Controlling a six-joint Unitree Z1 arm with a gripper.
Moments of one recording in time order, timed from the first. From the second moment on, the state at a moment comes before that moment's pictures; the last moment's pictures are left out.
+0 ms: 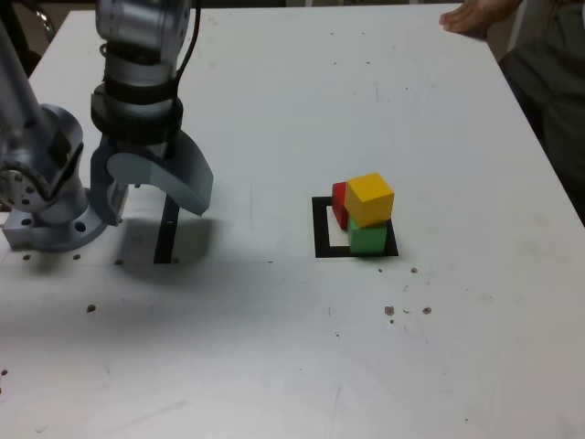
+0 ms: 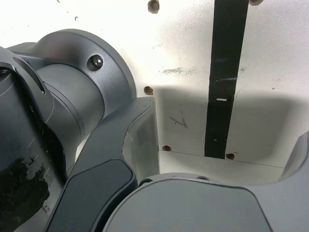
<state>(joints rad) -0.10 1.51 -0.73 1.05 -0.03 -0.08</state>
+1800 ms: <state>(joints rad) 0.09 1.76 -1.23 1.27 0.07 0.02</state>
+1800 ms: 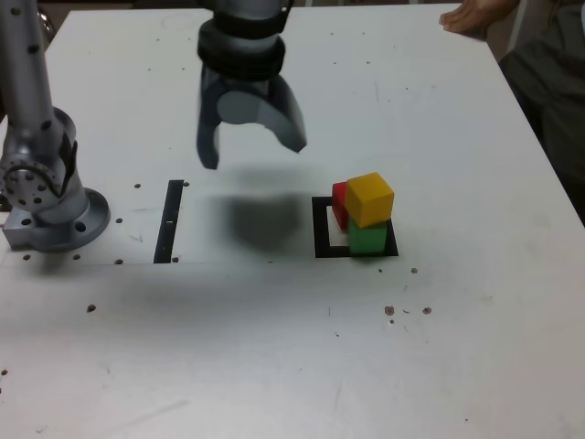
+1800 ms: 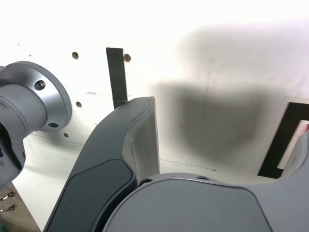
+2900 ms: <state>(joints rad) -0.05 2.06 -1.80 1.54 0.03 -0.12</state>
